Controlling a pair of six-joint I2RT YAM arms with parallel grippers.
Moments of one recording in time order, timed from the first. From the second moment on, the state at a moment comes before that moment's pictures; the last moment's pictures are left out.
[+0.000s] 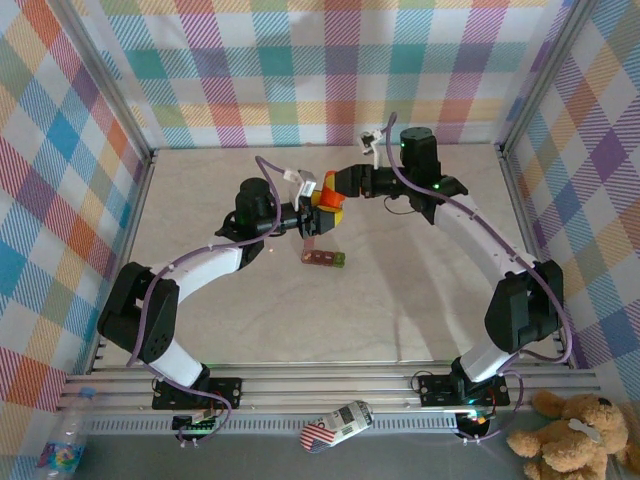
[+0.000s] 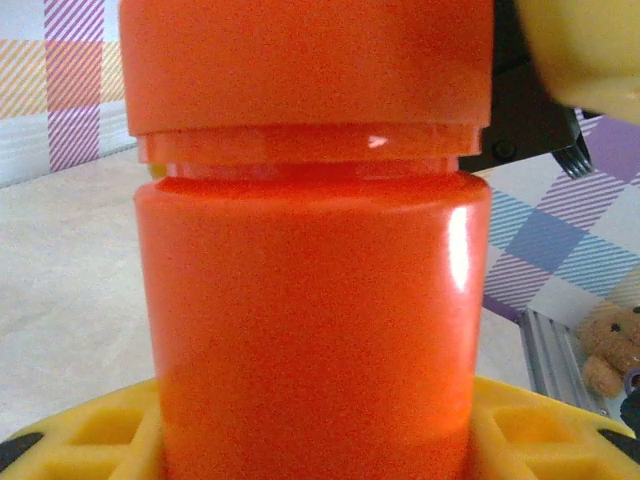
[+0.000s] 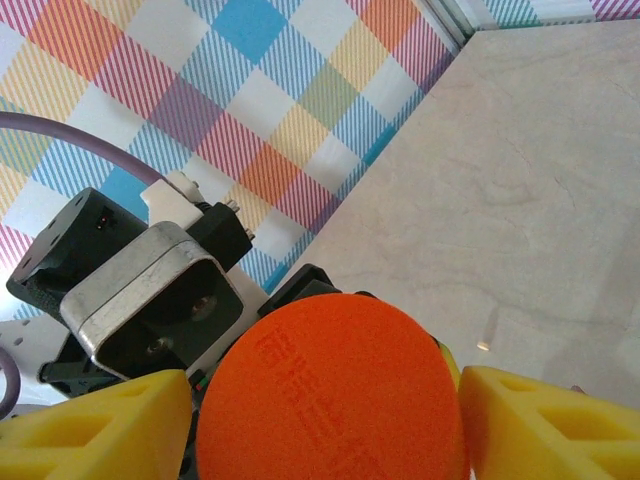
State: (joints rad) left arm -0.49 1.58 0.98 0.49 0.76 -0.24; right arm 0.40 1.60 1.41 -0.21 -0.91 0.45
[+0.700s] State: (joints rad) left arm -0.61 1.56 0.97 0.32 0.30 -0.15; right arm 0.51 1.57 1.27 -0.06 -0.44 0.60
